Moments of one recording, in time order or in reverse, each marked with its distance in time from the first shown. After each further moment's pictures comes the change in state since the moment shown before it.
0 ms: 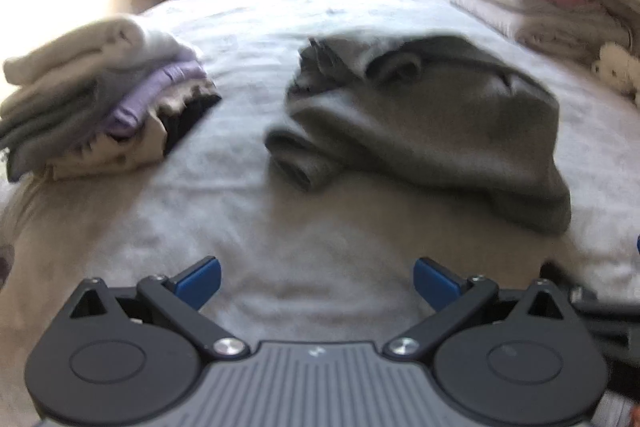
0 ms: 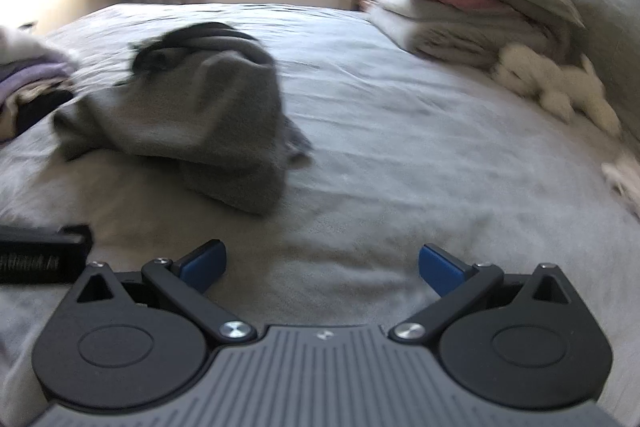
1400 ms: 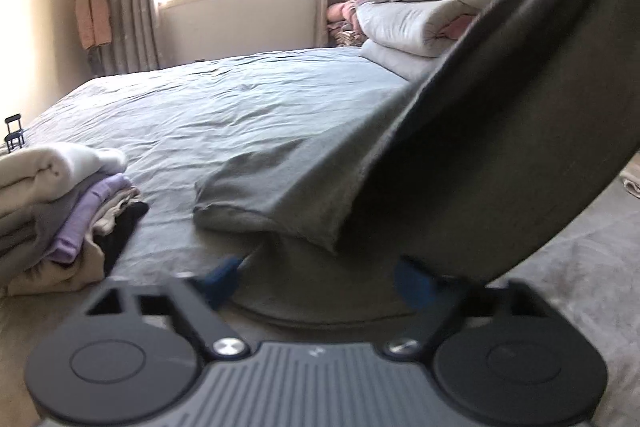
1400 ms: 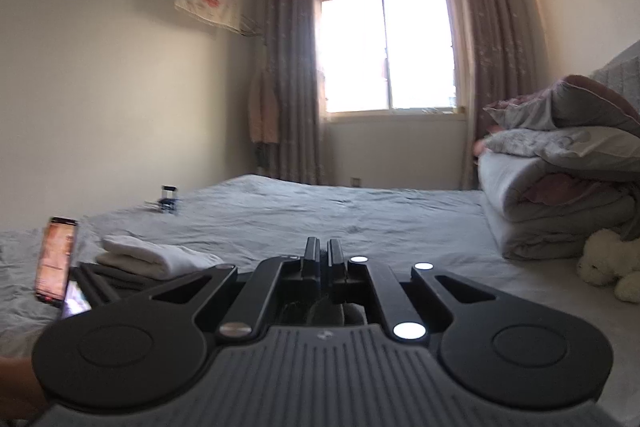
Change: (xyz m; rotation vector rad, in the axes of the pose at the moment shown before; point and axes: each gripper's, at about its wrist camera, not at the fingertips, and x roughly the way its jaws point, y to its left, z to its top) left arm -0.020 -0.023 0.031 0.152 -0.163 -0.197; right arm -0.148 -0.070 0.093 0.033 -0.543 0.440
